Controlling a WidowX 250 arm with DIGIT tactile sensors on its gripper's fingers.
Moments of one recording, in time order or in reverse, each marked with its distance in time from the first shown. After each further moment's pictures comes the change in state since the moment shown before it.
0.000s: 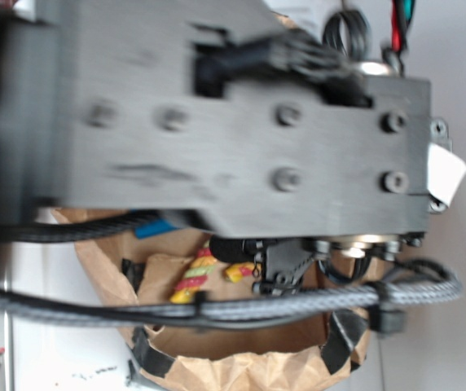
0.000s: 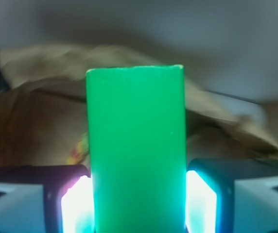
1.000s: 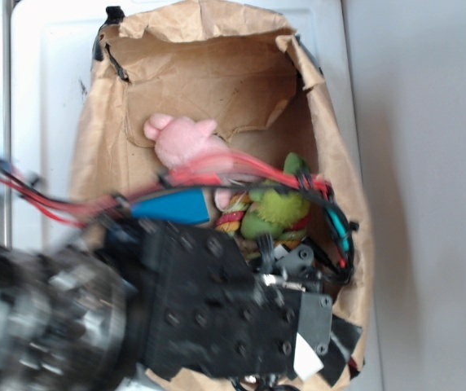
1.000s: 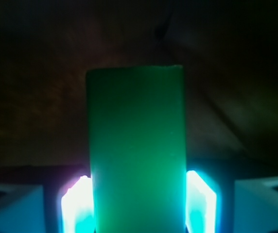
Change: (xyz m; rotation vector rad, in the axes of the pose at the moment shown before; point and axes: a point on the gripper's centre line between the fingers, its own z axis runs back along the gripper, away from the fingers) arm -0.019 -0.085 -0.084 -0.205 -0.087 -0.619
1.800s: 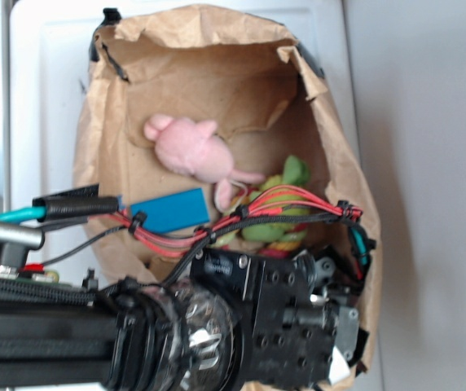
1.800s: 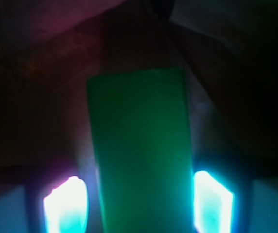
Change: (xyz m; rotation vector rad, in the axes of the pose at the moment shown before) arm 0.023 -0.027 -0.061 -0.032 0.044 -0.194
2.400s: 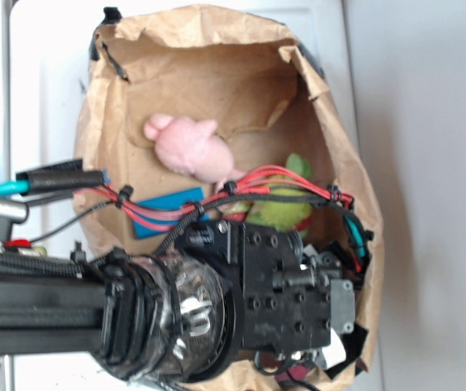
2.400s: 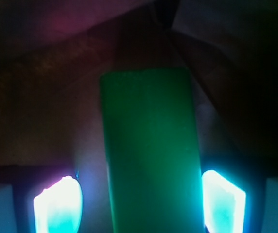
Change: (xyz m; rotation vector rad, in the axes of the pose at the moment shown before) arm -0.002 0.000 0.003 -0.043 -0.053 -0.047
